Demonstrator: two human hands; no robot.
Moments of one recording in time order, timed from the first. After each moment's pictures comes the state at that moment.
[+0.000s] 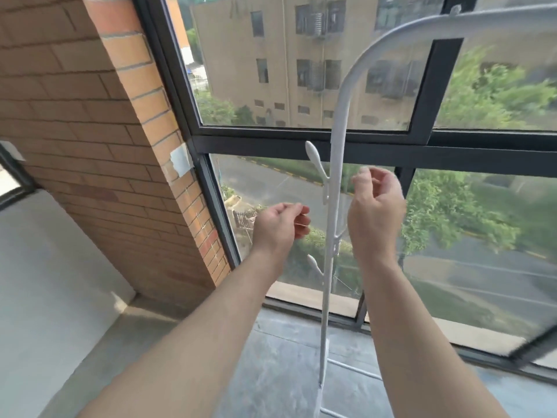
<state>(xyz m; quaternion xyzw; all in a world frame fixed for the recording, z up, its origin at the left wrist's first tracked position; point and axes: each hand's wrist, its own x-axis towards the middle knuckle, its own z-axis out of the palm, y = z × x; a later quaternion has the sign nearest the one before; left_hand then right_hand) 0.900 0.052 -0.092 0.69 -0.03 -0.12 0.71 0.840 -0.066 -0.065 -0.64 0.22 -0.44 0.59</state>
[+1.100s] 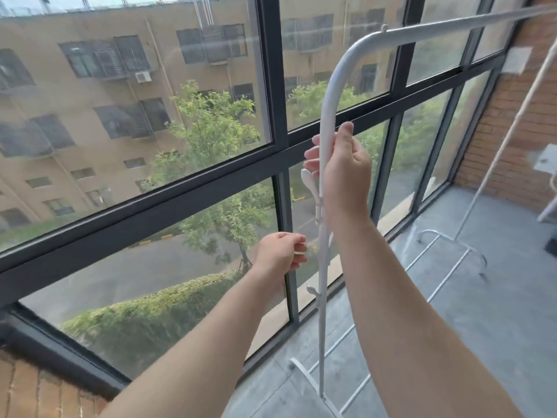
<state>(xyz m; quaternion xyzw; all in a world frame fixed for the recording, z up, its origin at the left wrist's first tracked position) 1.047 0.019 -0.124 0.67 -0.33 -0.48 0.46 0.945 -0.004 -0.006 -0.42 0.39 -0.66 0.49</state>
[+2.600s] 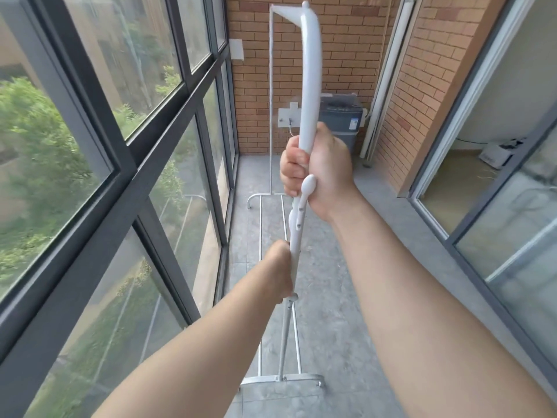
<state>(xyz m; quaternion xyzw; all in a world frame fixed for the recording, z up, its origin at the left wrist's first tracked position) 1.035 -0.068 -0.162 0.55 -0.36 -0.75 0.03 0.985 -0.028 -0.007 -0.31 0.48 -0.74 0.36</state>
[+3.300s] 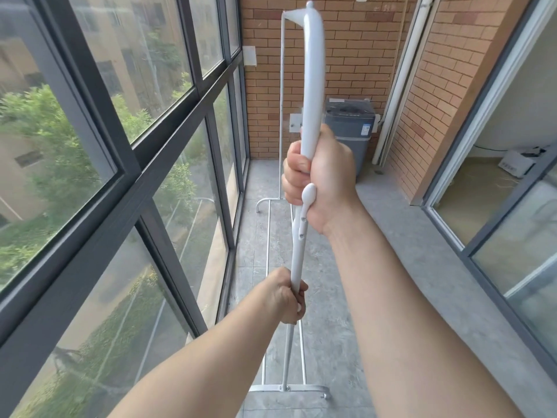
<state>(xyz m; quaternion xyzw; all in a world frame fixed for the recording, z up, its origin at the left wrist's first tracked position) 1.025 -0.070 -0.213 0.61 -0.20 -0.77 0.03 0.986 -0.023 -0.008 -0.30 0.46 -0.75 0.37</state>
